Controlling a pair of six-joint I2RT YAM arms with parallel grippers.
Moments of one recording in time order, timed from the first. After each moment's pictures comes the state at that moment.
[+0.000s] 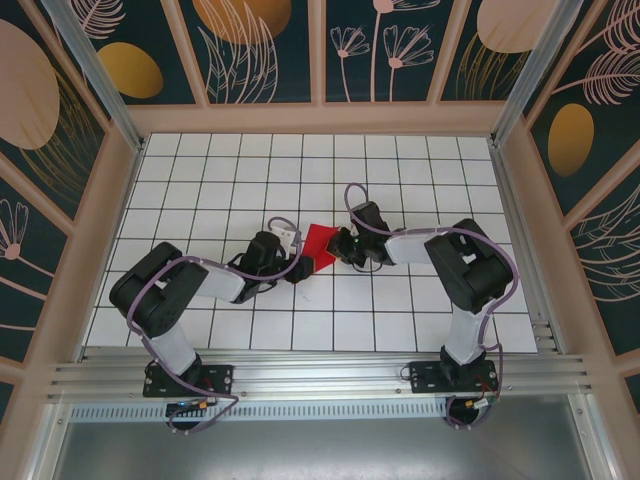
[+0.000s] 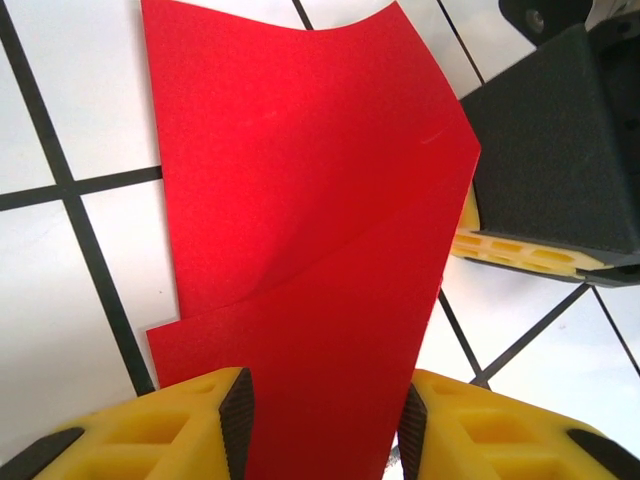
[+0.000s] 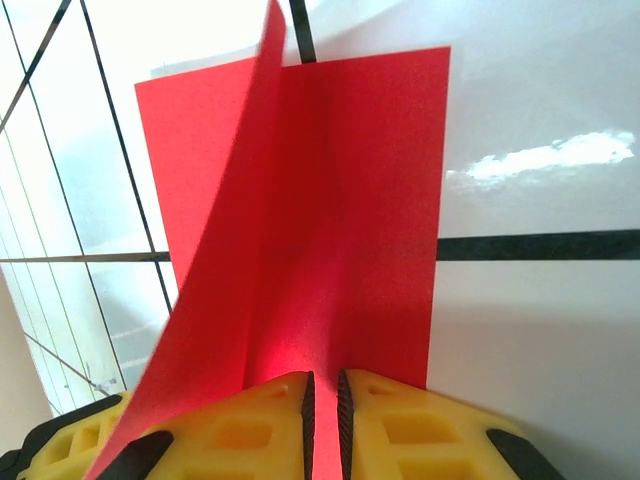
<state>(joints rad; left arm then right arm) -0.64 1.73 0.55 0.54 0.26 -0.47 0.59 1.85 0.89 0.09 -0.37 1.01</state>
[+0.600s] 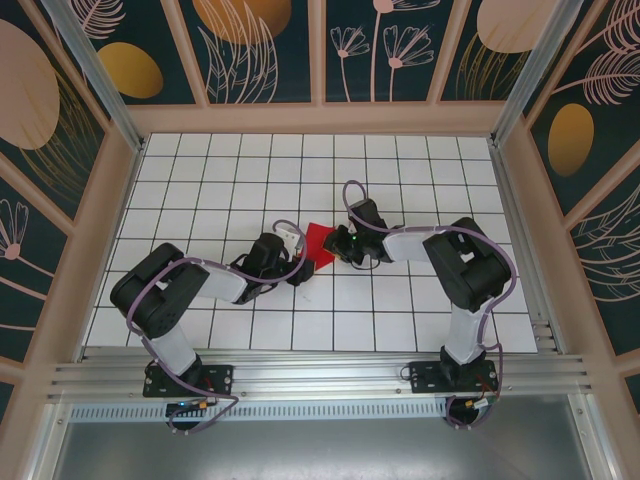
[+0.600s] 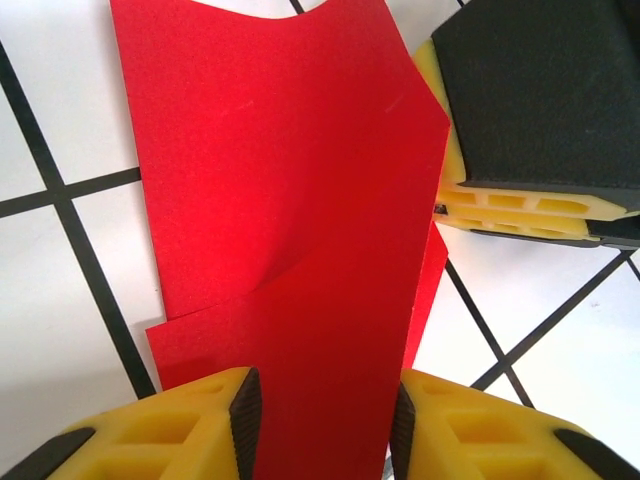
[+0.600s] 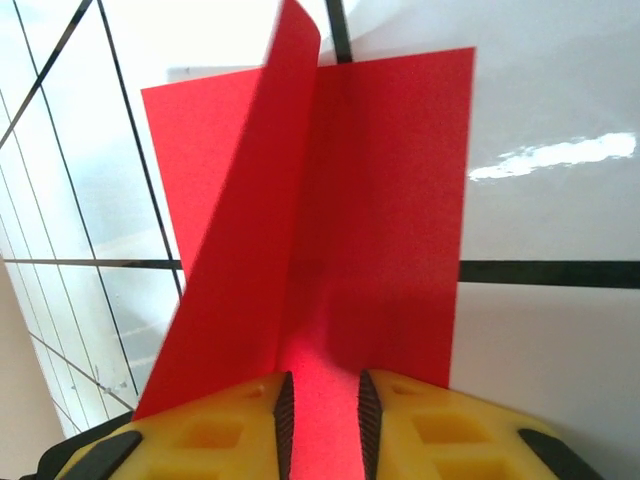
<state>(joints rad) -0.66 1.73 0.55 0.51 0.21 -0.39 0.59 1.87 0.92 0.07 -0.38 1.01</state>
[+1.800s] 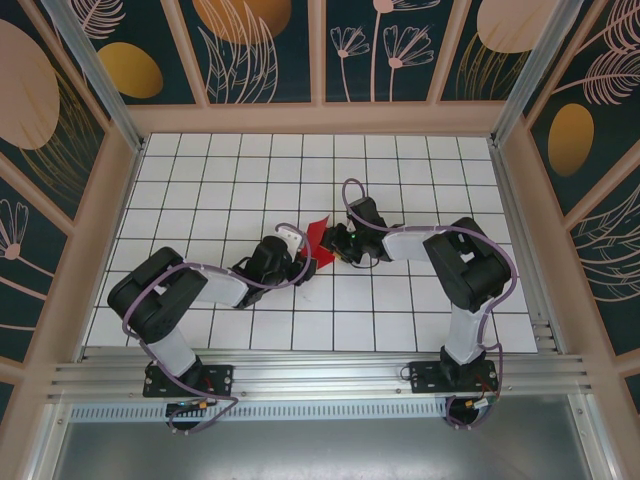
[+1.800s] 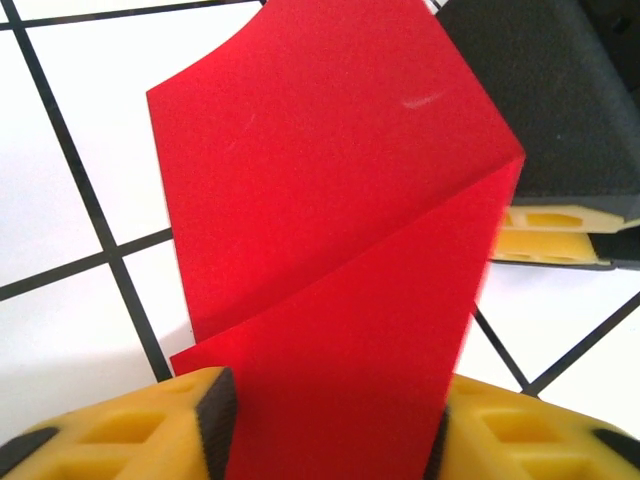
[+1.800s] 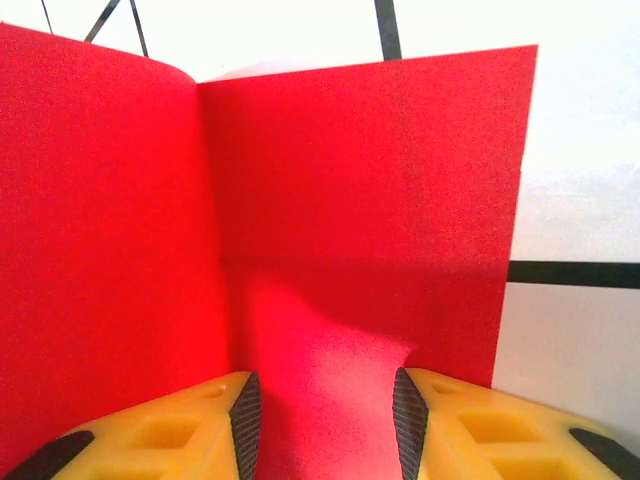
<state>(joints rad) -0.71 1.70 0.54 0.55 0.06 -0.31 0.59 1.87 0.93 0.07 -0.40 1.01</state>
